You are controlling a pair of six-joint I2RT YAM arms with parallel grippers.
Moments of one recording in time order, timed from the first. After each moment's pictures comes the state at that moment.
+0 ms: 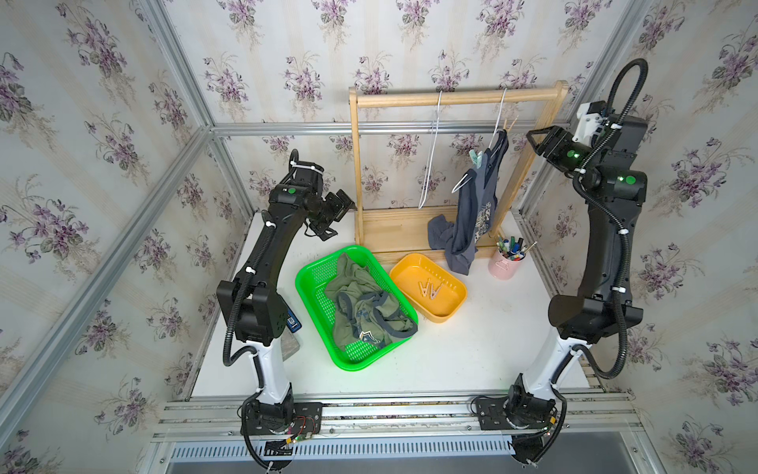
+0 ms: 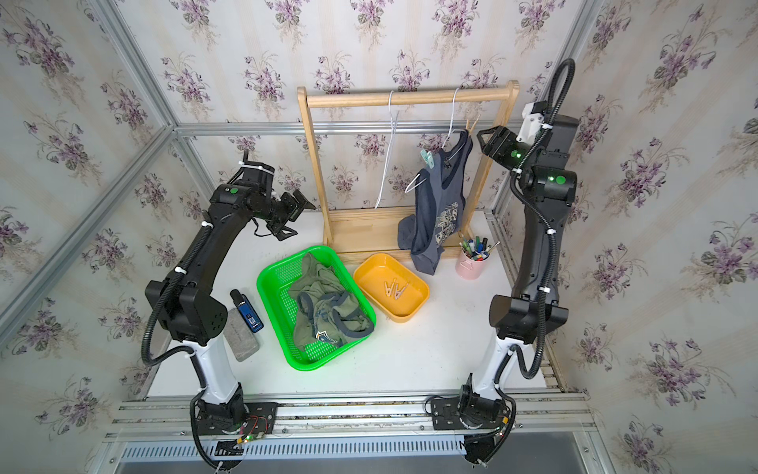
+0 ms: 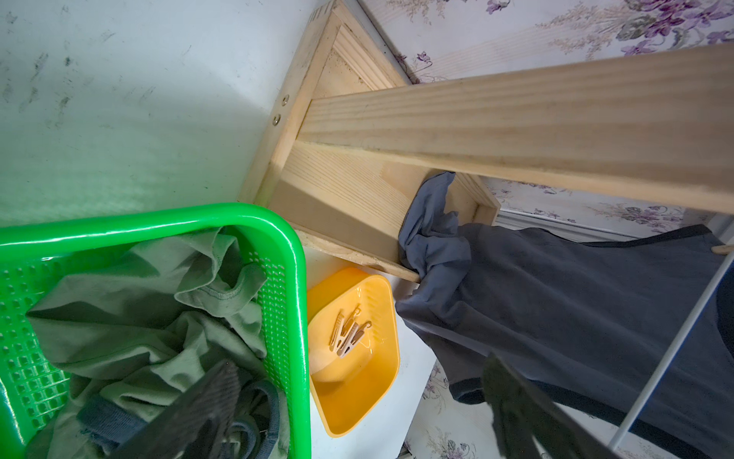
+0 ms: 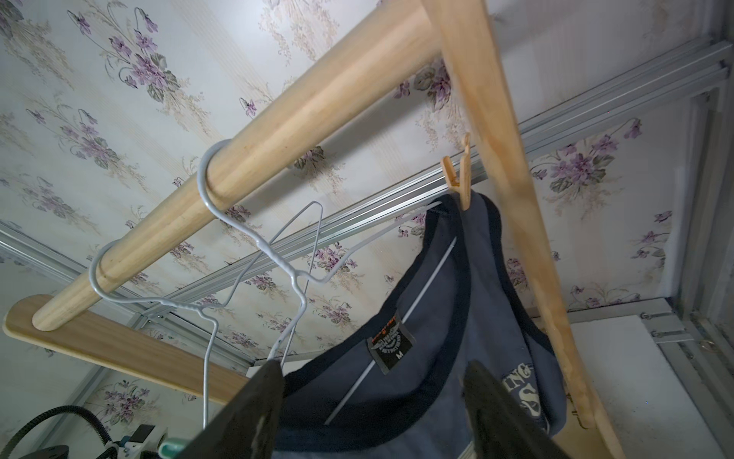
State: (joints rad) left arm -0.17 1.94 2.10 -1.09 0.36 -0.94; right arm -0.19 1.93 2.50 -0.79 -0.54 0.47
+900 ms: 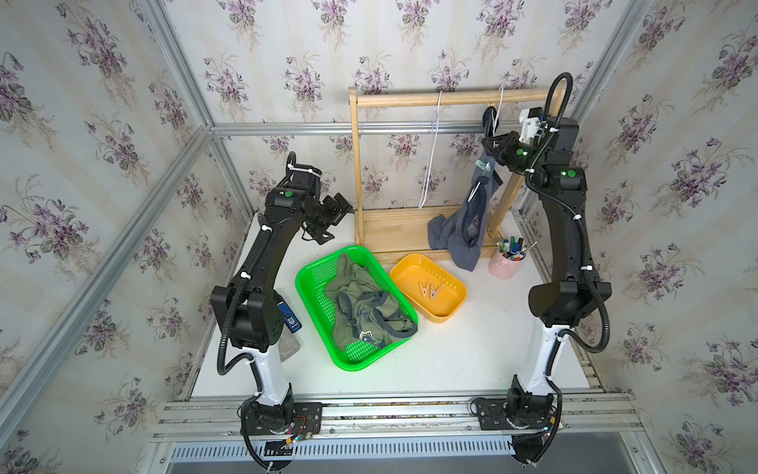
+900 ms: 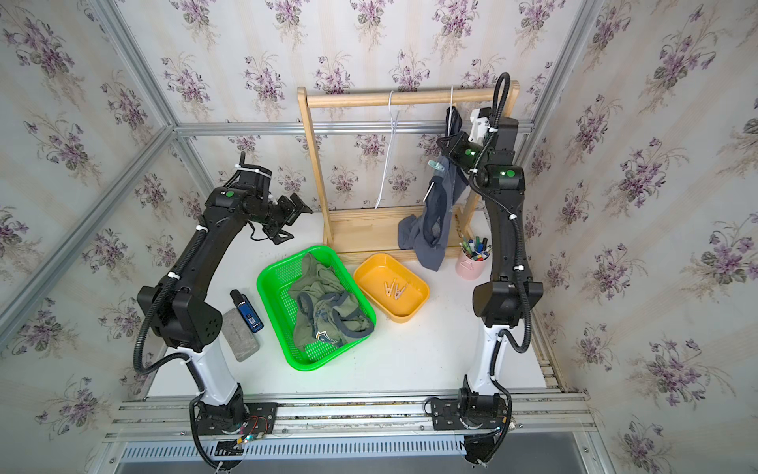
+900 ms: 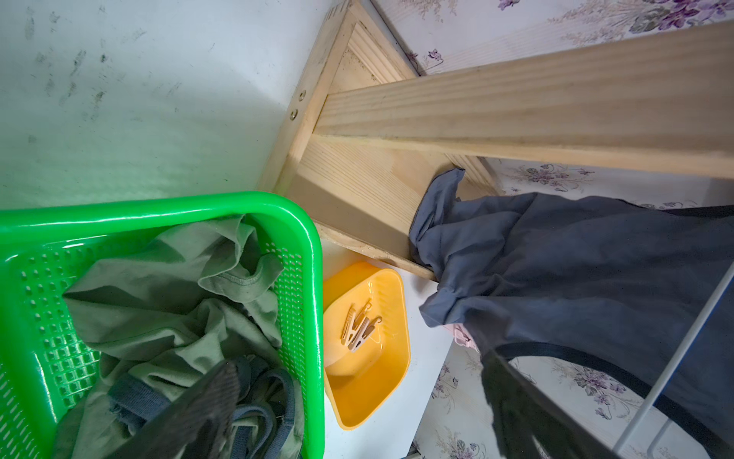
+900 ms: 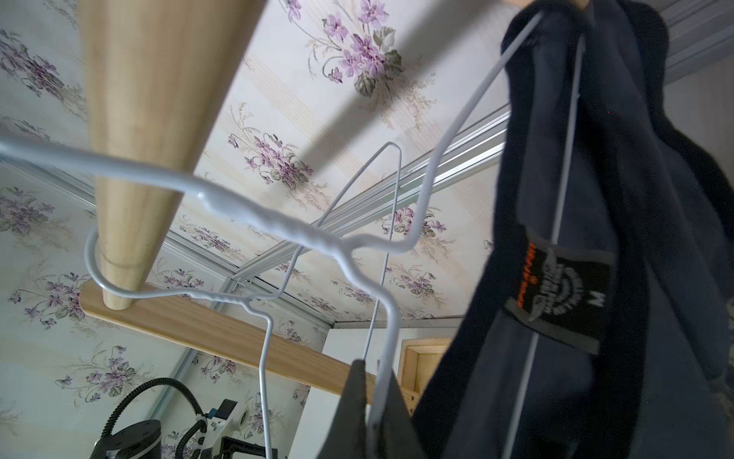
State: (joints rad) left arm -0.17 1.88 2.03 -1.09 0.33 -0.93; right arm -0.01 2.06 2.50 -0.63 -0.61 0.67
